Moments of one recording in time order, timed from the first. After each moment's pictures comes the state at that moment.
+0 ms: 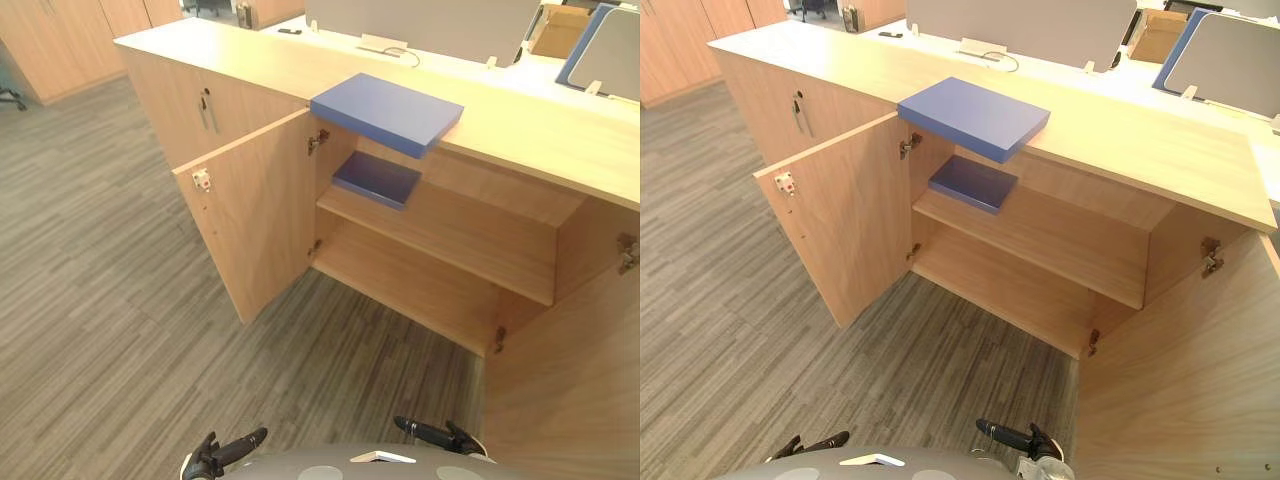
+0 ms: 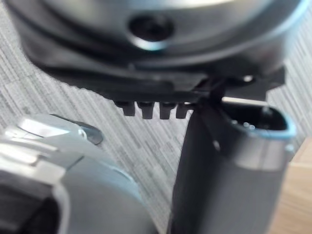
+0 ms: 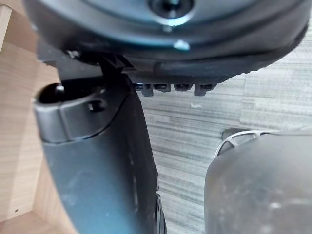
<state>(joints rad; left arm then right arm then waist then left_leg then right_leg) 0.19 0.09 0.21 1.17 -0.22 -0.19 0.01 0.07 -0.11 -0.22 1.21 0.13 -0.07 0.04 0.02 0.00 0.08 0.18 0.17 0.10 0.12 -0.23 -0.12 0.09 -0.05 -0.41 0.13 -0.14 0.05</state>
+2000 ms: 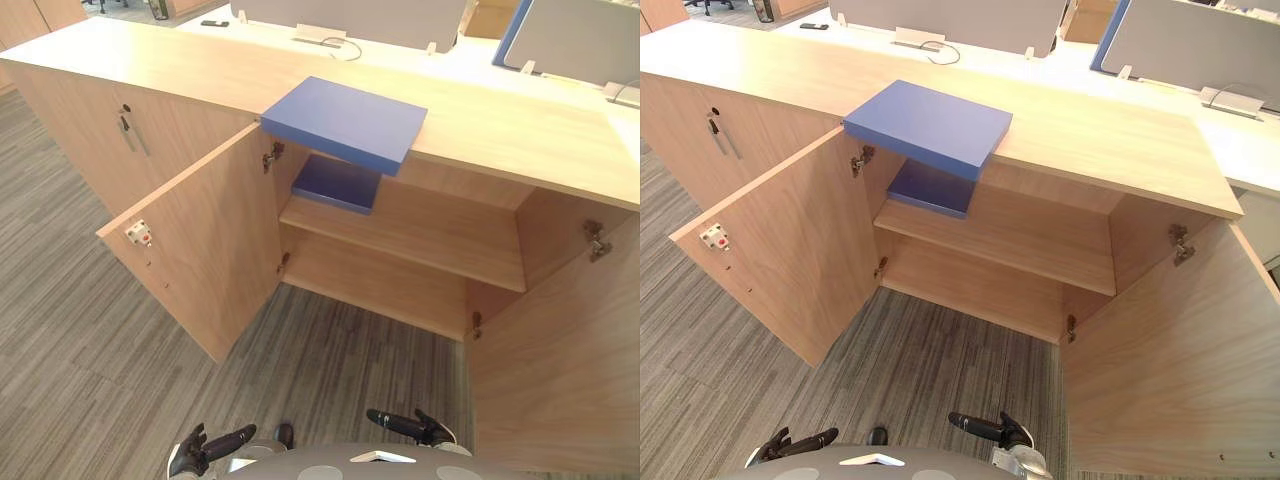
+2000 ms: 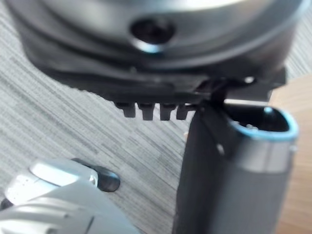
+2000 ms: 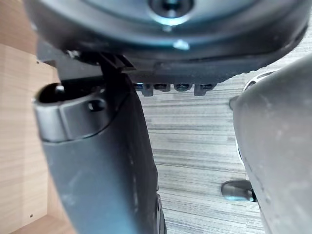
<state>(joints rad) 0.19 0.16 0.10 1.13 -0.21 -0.20 0.03 0.02 -0.03 -0.18 1.23 0.12 -0.08 0.04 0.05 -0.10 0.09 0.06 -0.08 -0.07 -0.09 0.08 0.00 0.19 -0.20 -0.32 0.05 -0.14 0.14</state>
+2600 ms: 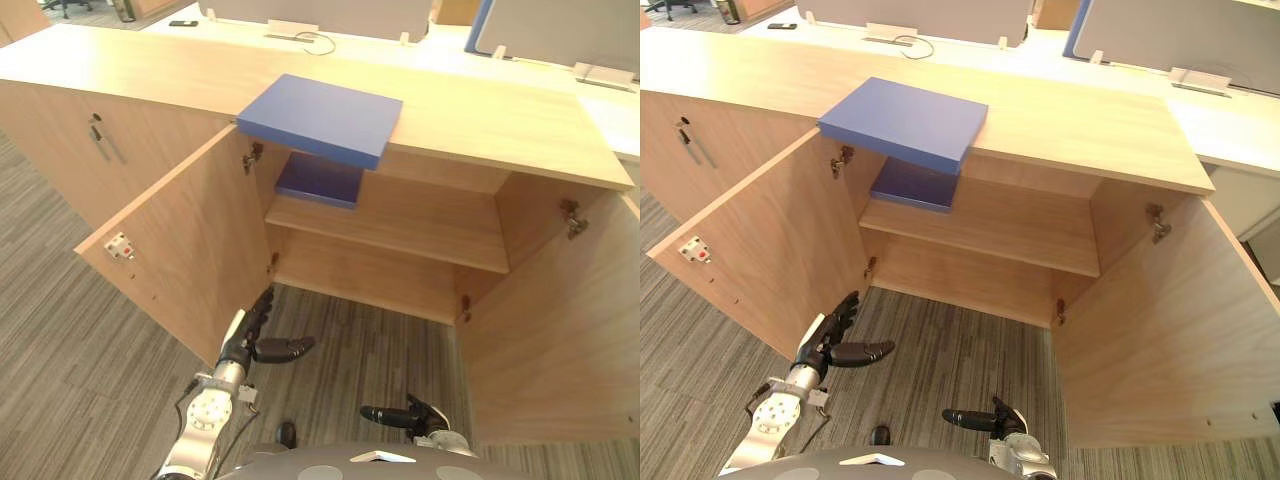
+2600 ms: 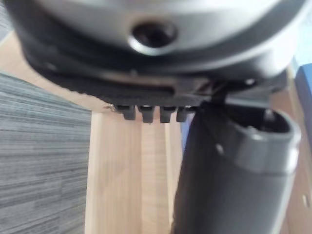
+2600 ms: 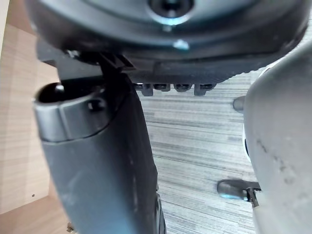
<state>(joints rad) 0.21 0.22 -0.13 0.34 -0.09 -0.20 -0.03 0.00 -0.05 -0.07 1.20 0.06 -0.08 0.04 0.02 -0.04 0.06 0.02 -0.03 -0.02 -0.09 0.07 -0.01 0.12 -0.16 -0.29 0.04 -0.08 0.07</state>
